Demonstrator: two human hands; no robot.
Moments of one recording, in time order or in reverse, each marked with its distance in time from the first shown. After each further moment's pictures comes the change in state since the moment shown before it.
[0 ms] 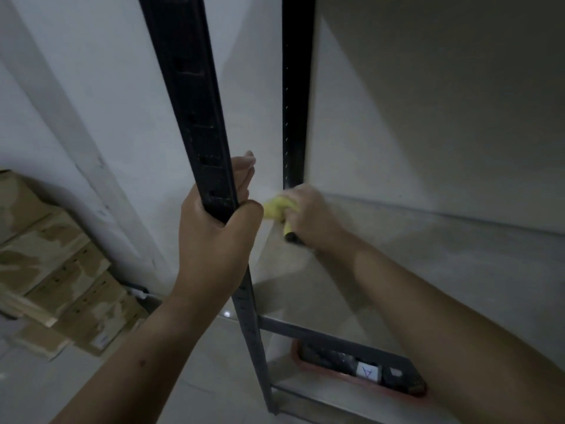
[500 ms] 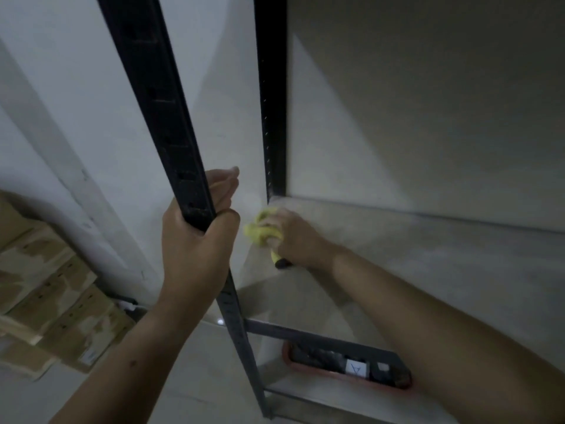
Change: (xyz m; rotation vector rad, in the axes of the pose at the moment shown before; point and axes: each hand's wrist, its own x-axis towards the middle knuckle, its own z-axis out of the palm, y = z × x) left_hand 0.001 -0.002 0.001 -0.004 -0.010 0.019; right_hand -0.033 -0.013 -0.018 -0.061 -0.226 -0.110
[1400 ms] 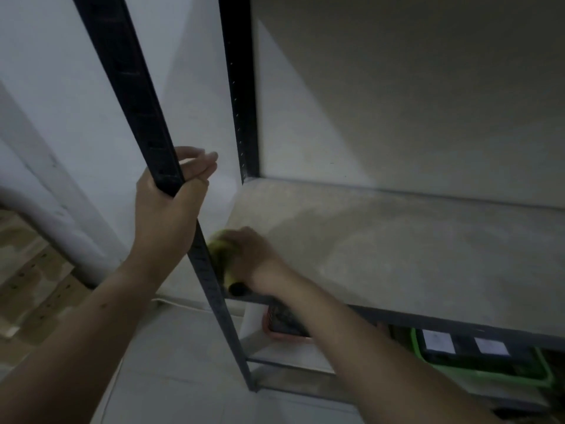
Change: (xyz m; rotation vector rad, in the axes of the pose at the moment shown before) left_hand -0.001 0.013 -0.006 0.032 -0.062 -0.071; right_hand -0.069 -0.076 0.035 0.115 0.001 0.099
